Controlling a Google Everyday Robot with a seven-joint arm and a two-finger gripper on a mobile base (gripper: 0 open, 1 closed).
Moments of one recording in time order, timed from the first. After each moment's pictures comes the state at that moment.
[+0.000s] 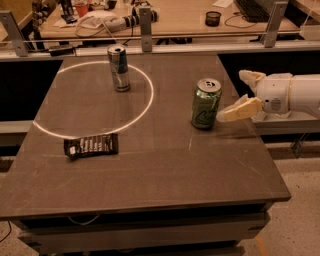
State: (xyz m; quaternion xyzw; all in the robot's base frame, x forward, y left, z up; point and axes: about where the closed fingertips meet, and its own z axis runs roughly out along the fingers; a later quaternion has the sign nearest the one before) arm 0.603 -0.195 0.870 -0.43 0.71 0.23 0.51
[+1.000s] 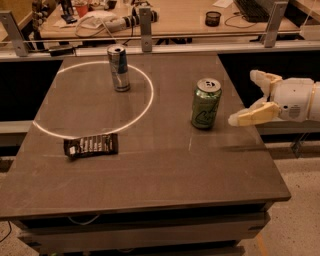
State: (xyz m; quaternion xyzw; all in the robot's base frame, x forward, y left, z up) arm 0.567 -0.211 0.892 -0.41 0.68 0.27 0.54
